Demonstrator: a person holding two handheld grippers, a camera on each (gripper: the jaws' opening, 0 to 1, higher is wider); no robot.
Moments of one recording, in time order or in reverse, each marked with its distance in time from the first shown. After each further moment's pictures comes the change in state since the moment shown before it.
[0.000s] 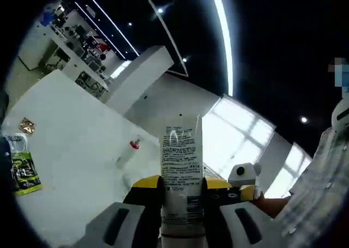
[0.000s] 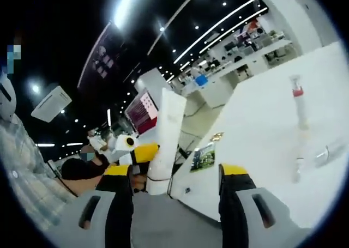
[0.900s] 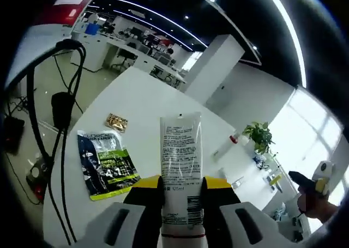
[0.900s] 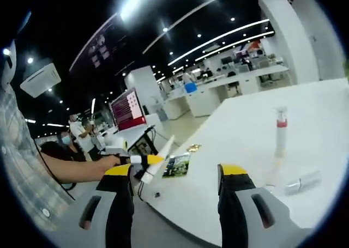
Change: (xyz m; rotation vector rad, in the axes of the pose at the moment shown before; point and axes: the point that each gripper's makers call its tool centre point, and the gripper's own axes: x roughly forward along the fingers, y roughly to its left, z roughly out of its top) left arm -0.096 0.164 0.036 -0.082 -0.070 0.706; right arm 0.001 -0.037 0.022 -0.181 0.024 -0.196
